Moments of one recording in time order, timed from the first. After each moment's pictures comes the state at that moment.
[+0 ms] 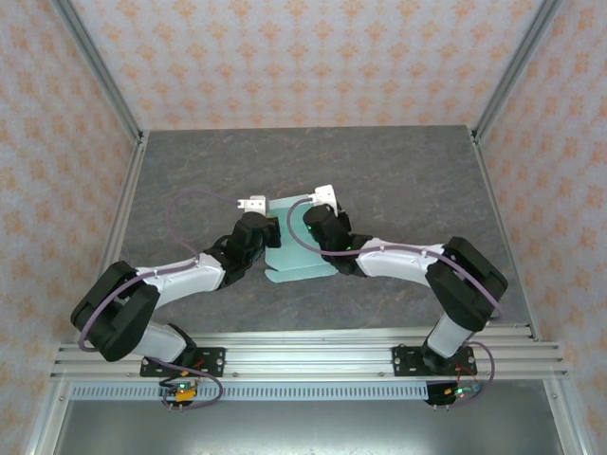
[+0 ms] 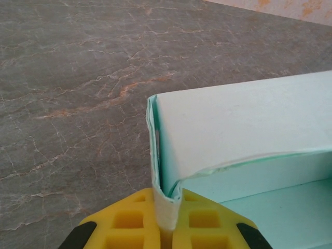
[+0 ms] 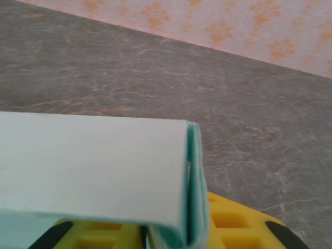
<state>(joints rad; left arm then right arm) -0.61 1.42 0.61 0.28 -0.30 -0.50 0.87 1.67 0.93 0.19 0.75 0.19</state>
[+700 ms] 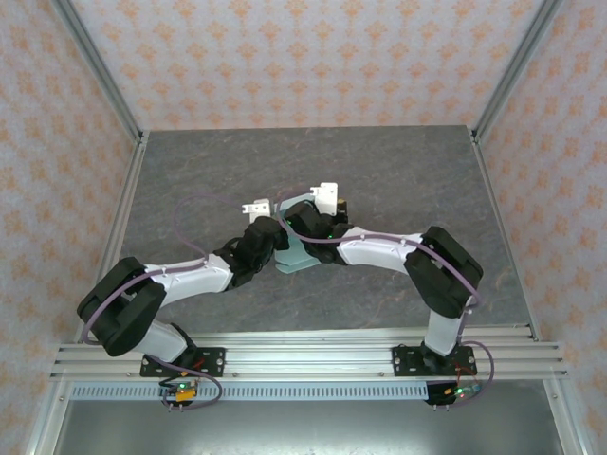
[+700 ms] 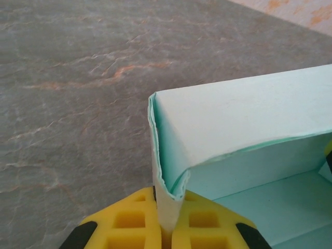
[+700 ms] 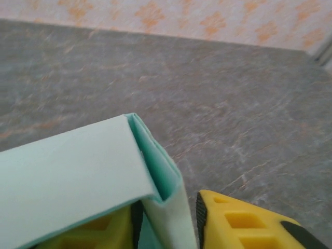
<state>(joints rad) -0.68 1.46 0.64 0.23 -0.39 -0.67 0.87 1.78 1.09 -0.08 0.93 0.47</state>
